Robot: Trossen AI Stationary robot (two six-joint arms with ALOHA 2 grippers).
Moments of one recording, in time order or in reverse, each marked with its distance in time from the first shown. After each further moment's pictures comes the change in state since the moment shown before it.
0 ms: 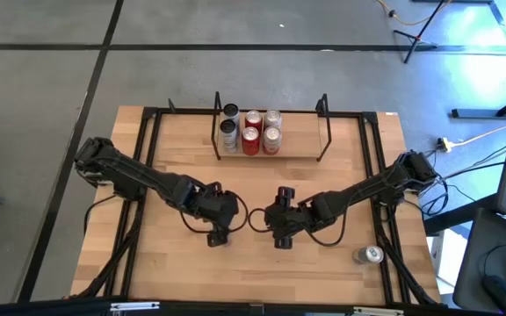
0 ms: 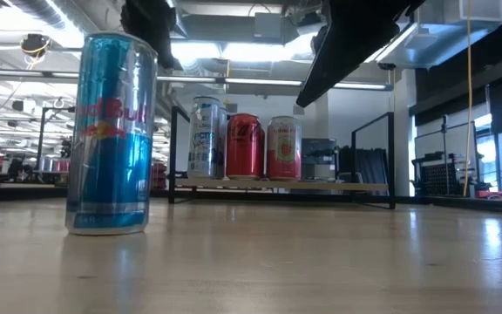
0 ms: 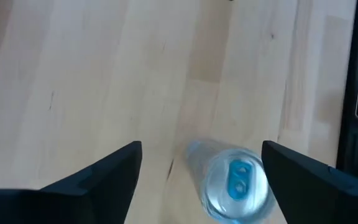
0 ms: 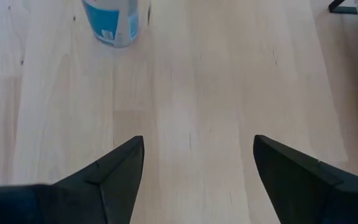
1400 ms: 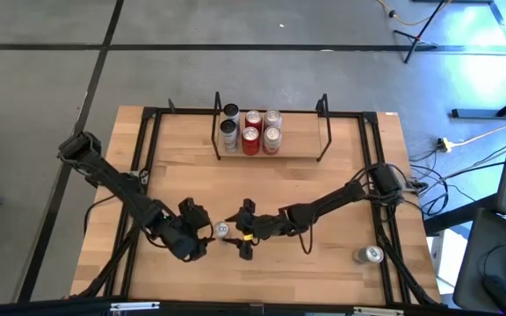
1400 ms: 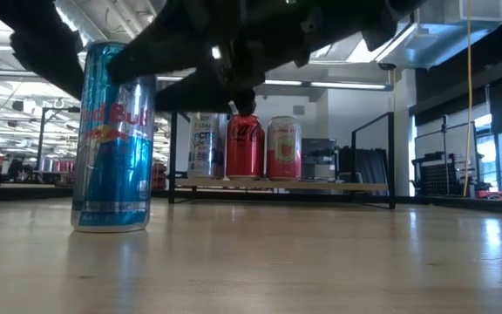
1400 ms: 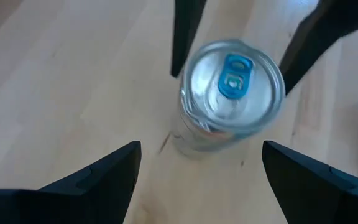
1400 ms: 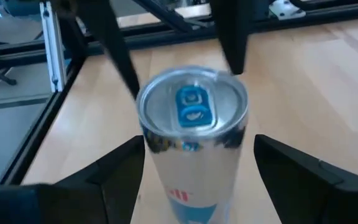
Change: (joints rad) left arm -0.308 -0.185 -0.446 0.307 -0.365 -0.403; right arm -0.042 0.313 -0.036 0.977 -0.072 -0.030
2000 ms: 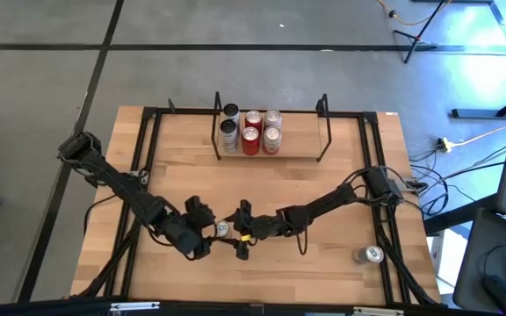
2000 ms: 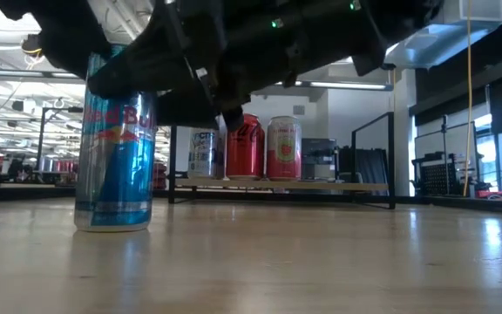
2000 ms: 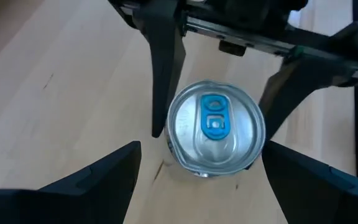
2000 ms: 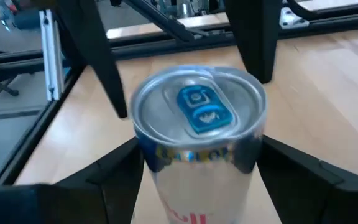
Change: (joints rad) left arm 0.046 0.000 0.000 0.092 0.001 0.118; right arm -0.007 0.073 0.000 0.137 0.003 -0.028
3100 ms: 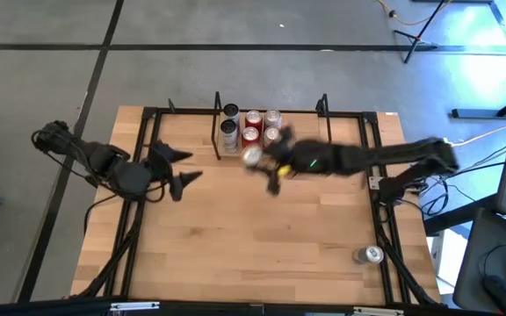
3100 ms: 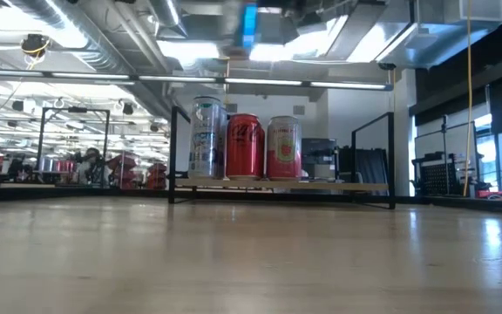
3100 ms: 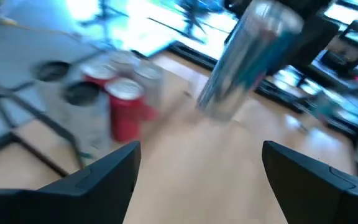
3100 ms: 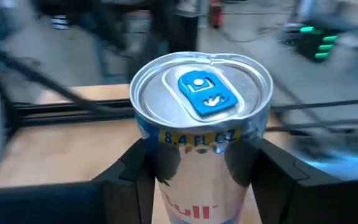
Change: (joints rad) left arm 0.158 -0.519 0.105 -0.233 -0.301 0.154; right arm -0.253 -0.624 0.001 -0.555 -0.035 -0.217
